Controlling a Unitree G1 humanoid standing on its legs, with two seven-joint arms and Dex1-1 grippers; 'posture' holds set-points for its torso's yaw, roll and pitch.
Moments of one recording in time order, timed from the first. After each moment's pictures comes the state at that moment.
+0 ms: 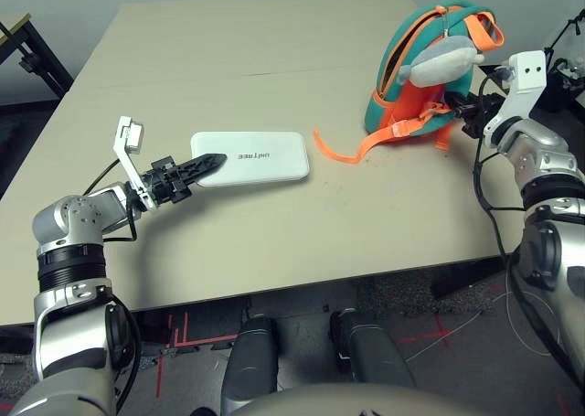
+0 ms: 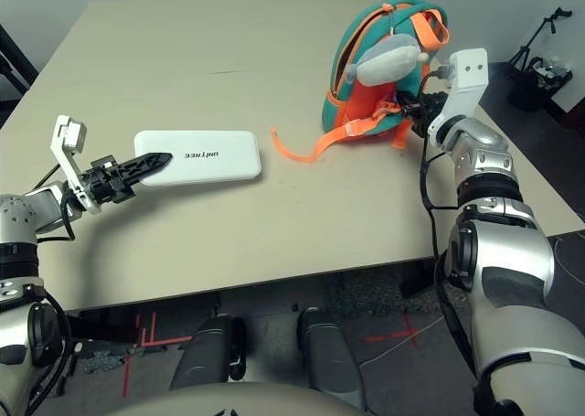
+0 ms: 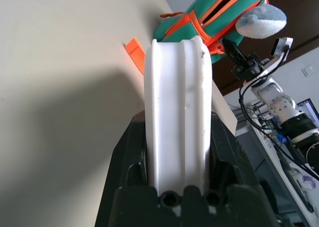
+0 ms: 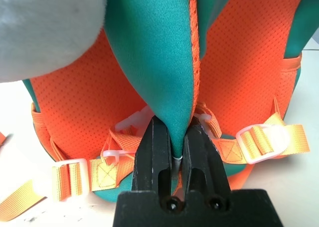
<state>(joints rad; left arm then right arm) -0.52 0.60 0.40 0.39 -0.74 1.10 -0.97 -0.99 -0.56 -0.25 1.14 0.19 0.01 0.66</state>
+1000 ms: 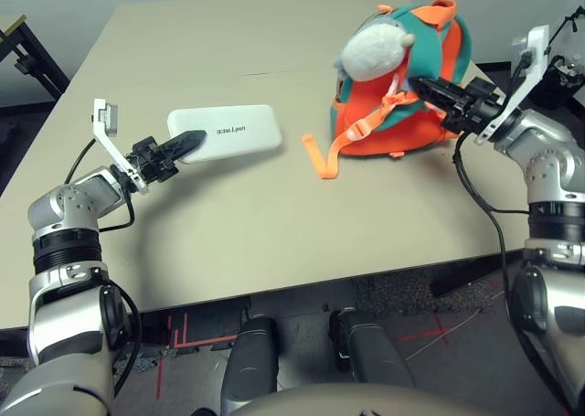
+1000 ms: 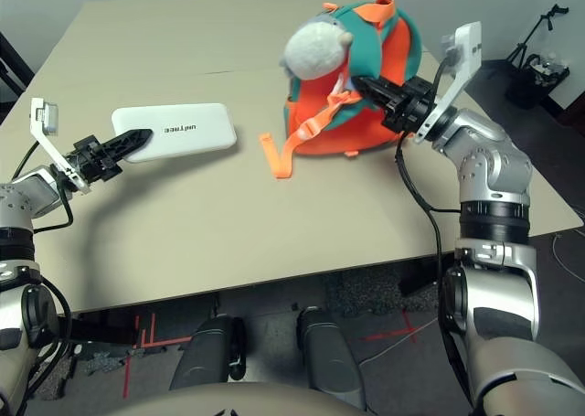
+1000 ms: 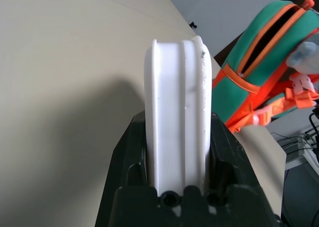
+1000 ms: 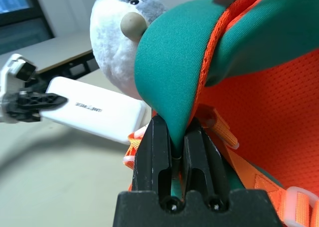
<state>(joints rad) -0.62 0.64 0.40 0.56 -0.68 0.86 -0.91 -0.66 -0.51 -0.25 0.12 0.60 0.63 0.90</state>
